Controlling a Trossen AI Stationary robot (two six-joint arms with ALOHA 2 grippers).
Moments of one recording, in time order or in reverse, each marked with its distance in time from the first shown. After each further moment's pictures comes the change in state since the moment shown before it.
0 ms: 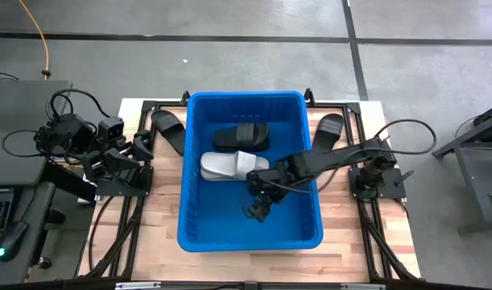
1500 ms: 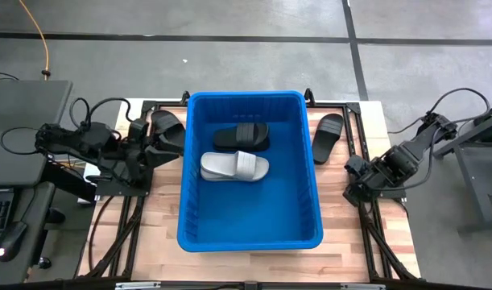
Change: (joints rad) left arm 0.000 0.182 0.000 0.004 -0.323 -0.043; right arm 0.373 -0.931 -0.881 -0.370 0.194 0.490
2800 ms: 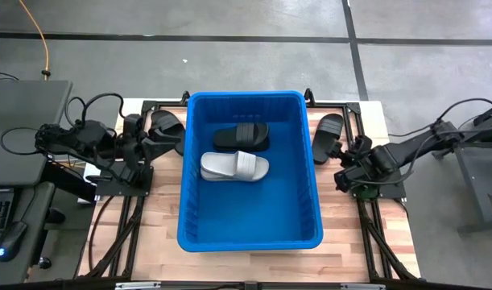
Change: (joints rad) left arm 0.000 -0.026 0.000 0.008 -0.117 -0.026; right arm -0.241 -0.023 -0.211 0.167 0.714 0.943
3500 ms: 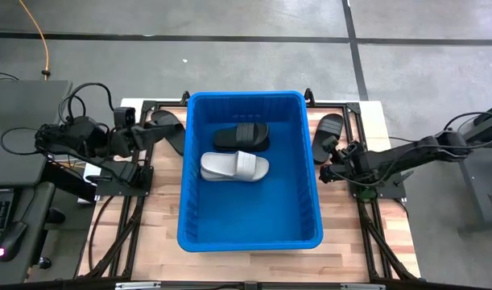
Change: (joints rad) left arm 0.000 0.000 0.000 0.185 -0.094 -0.051; right arm -0.286 0.001 -0.490 0.593 0.162 0.021
